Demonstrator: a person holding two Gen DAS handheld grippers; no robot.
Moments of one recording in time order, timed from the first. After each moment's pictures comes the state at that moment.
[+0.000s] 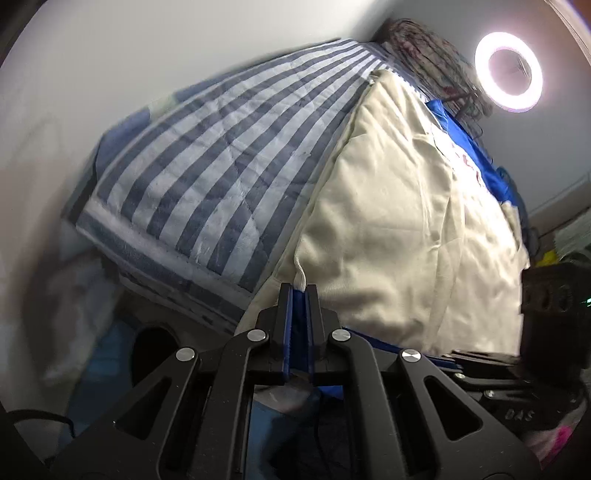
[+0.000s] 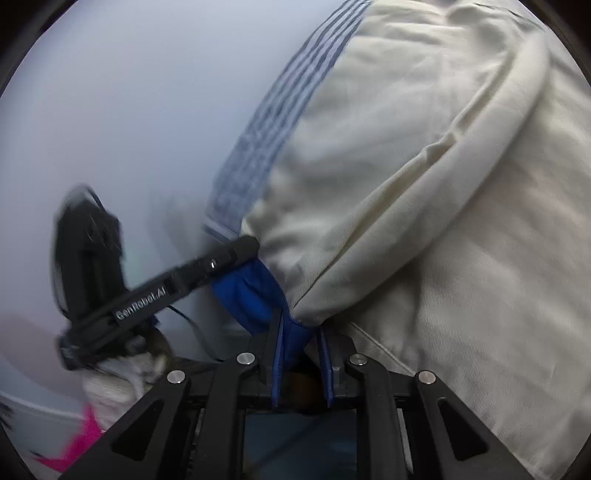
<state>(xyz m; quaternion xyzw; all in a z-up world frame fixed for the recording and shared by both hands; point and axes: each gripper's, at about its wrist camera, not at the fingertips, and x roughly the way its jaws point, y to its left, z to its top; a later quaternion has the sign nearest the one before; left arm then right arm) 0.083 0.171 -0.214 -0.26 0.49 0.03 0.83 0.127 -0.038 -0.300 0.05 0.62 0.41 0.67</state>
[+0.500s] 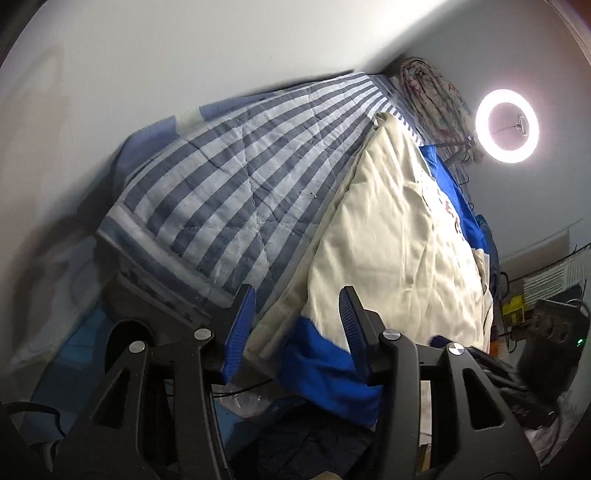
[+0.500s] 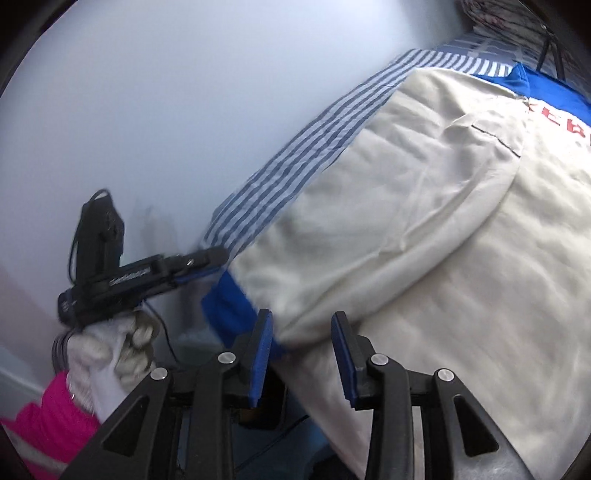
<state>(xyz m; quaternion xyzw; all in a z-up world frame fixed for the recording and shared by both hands) 0.077 0.212 -0.204 -0.37 0.45 0.03 0.81 0.128 -0.064 -0.225 -0.03 0.52 0.41 0.75</state>
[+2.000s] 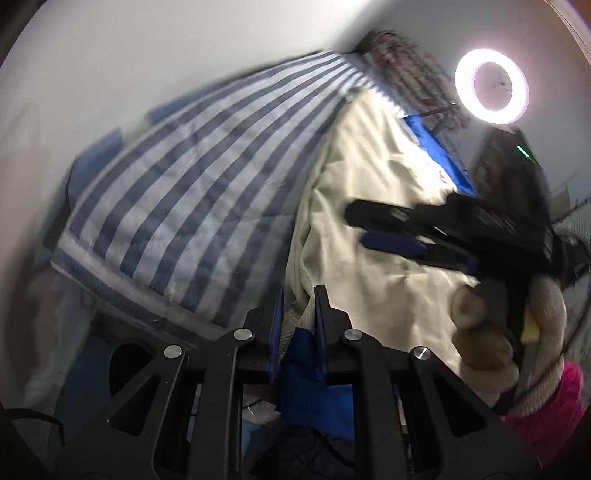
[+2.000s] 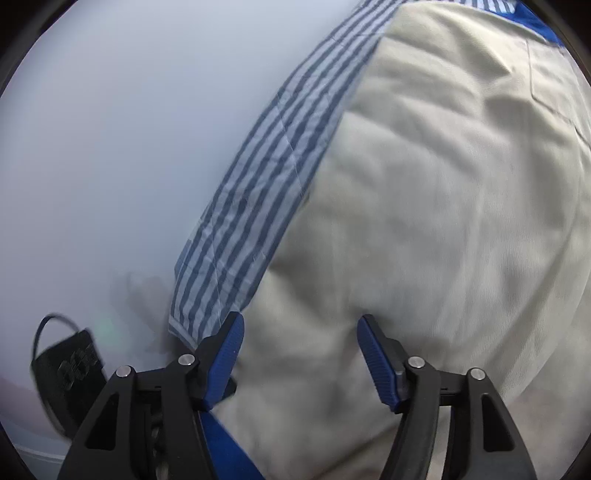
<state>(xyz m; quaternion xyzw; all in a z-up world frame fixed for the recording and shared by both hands) 0.096 0.173 -0.199 -0.29 0.46 -0.01 0.84 0.237 0.025 -0.278 0.03 0.62 0.37 0.70</state>
